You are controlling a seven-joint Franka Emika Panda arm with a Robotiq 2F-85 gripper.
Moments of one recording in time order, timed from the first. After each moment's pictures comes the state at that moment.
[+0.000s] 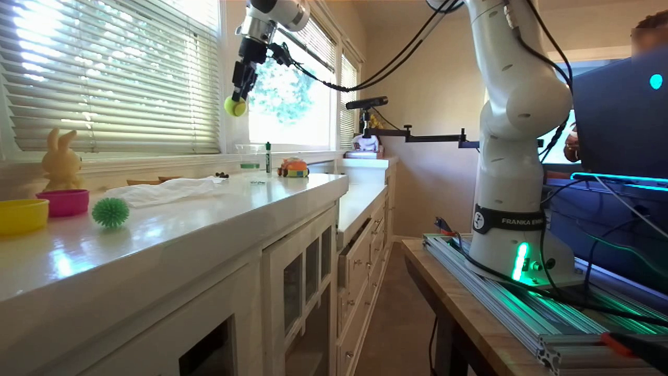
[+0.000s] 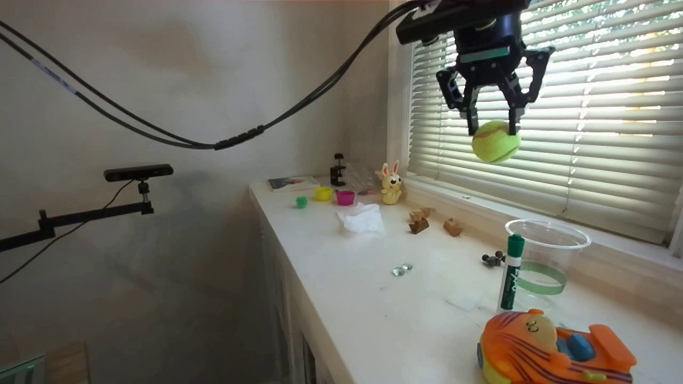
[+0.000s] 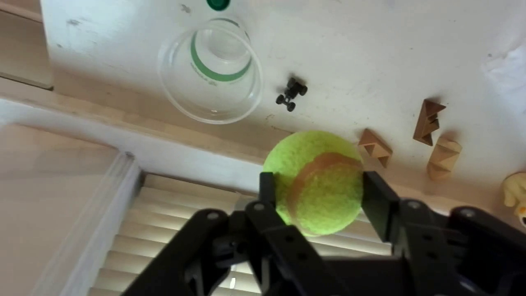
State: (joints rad) arm -0.34 0.21 -0.17 -1.55 0.15 2.11 -0.50
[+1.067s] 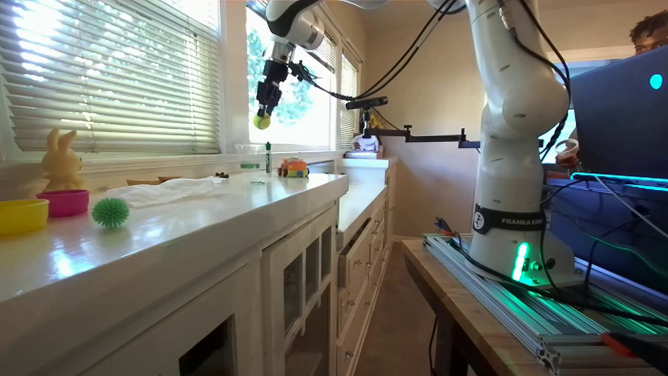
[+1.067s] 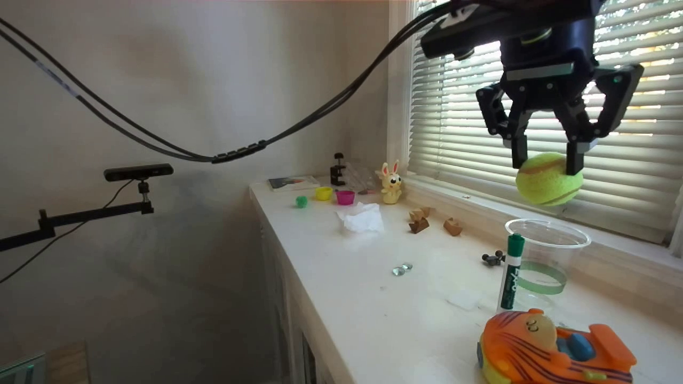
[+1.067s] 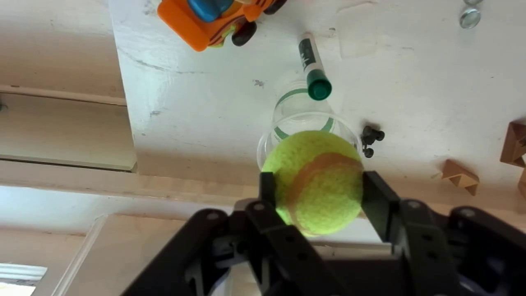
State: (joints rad) arm -0.39 0.22 -0.26 -1.62 0.17 2.15 -0.46
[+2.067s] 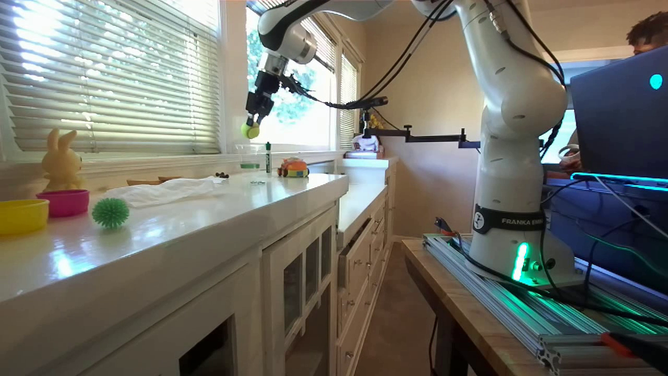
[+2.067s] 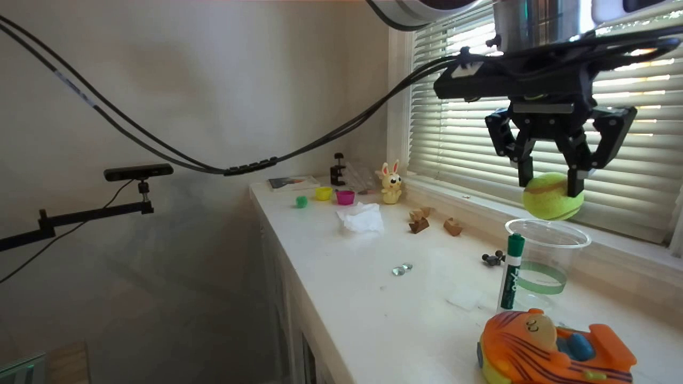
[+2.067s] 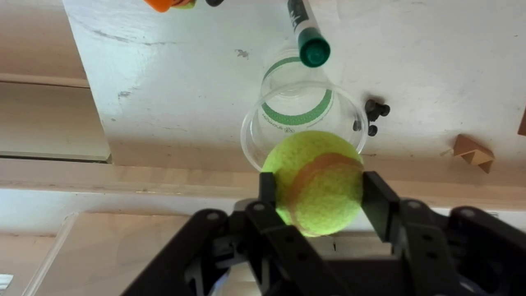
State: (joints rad) arm -0.40 0.29 -0.23 -1.62 0.25 2.27 -0.46
